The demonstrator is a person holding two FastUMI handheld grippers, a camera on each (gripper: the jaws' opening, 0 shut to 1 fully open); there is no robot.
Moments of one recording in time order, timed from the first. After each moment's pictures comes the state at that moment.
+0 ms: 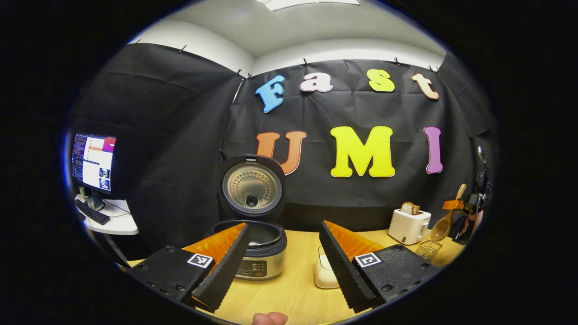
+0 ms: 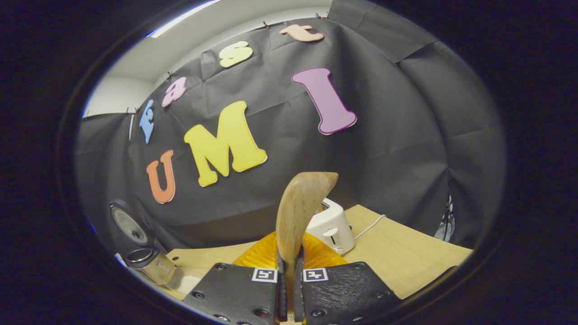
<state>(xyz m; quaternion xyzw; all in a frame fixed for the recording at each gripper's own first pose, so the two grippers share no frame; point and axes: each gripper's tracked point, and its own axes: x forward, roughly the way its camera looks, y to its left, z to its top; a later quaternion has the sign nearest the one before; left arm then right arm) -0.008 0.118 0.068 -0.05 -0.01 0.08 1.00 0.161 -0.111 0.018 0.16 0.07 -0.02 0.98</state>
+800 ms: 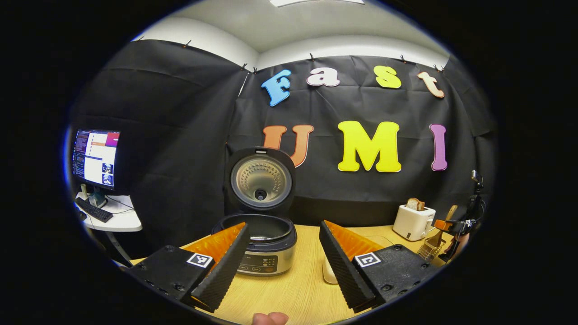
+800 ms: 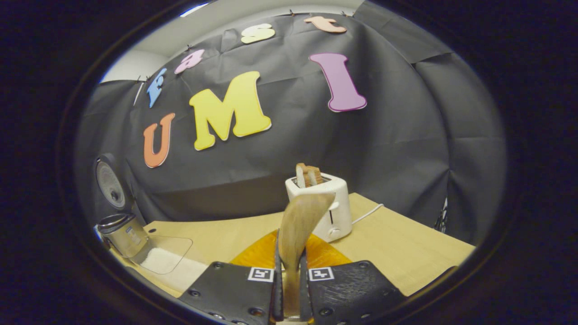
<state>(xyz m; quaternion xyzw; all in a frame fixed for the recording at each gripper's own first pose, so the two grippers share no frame) -0.011 0.143 0.056 -0.05 0.01 0.09 0.99 0.179 -0.088 -0.056 0.11 0.10 -0.02 0.99</state>
